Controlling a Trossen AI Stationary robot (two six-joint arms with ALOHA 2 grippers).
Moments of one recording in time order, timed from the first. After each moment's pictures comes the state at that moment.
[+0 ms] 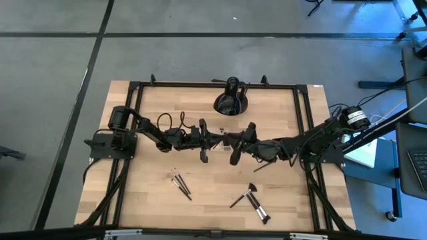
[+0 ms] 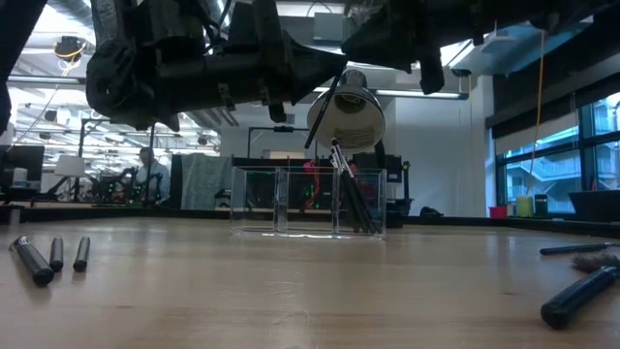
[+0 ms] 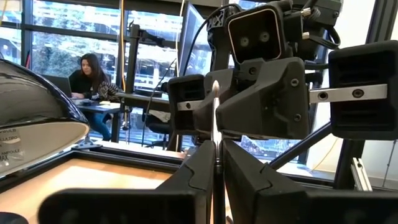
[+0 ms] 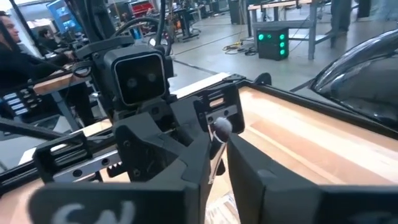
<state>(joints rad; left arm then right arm) -0.06 1.92 0.63 1.57 -0.18 -0.09 0.30 1.47 0.71 0.65 0.78 0.33</state>
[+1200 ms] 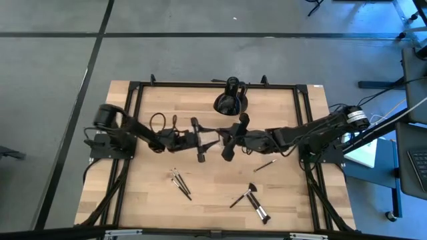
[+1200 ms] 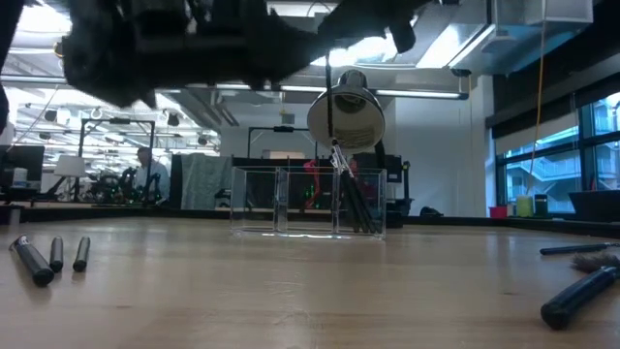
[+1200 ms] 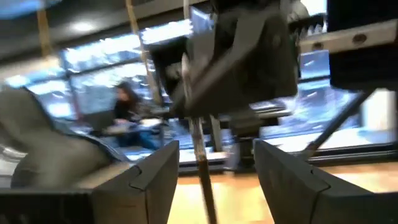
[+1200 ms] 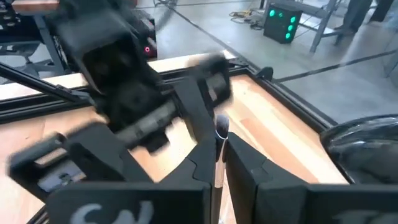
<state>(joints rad) -0.12 1.76 0.57 1.45 -0.32 0.25 0.22 1.47 1.04 0.11 0.65 0.18</state>
